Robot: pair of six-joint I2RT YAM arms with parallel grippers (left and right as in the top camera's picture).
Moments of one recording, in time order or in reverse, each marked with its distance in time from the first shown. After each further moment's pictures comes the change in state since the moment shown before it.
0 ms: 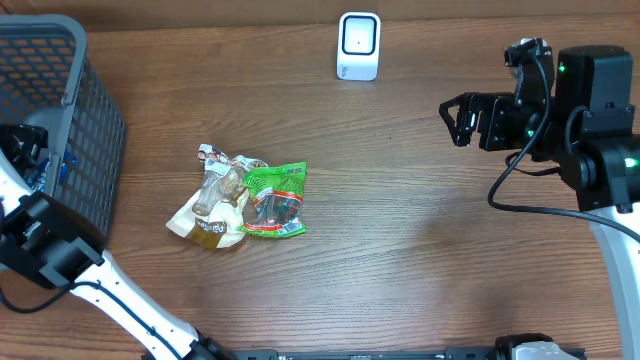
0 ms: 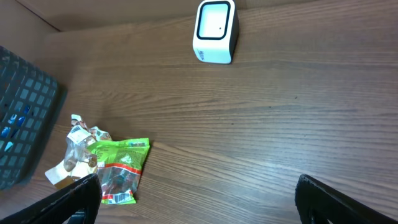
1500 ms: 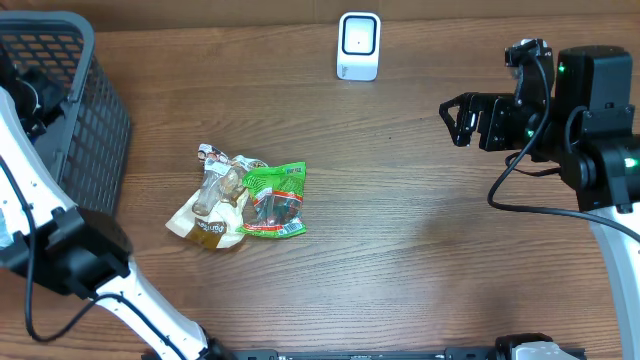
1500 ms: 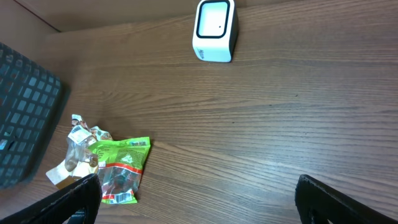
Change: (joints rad) left arm -0.186 -0.295 0.008 -0.102 0.117 0.448; right arm 0.000 0.000 0.000 -0.001 0.000 0.007
